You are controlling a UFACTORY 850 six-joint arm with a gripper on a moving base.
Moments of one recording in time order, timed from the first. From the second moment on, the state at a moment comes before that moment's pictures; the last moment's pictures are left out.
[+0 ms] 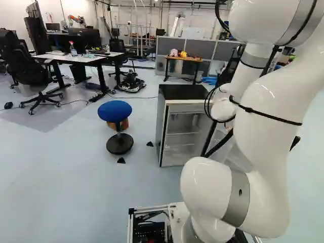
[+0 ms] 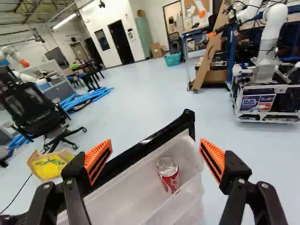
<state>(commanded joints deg) -31.7 -14.9 -32.4 56.5 67.1 0.0</state>
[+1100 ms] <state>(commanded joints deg) -33.9 0.5 -15.2 23.3 65.1 0.0</state>
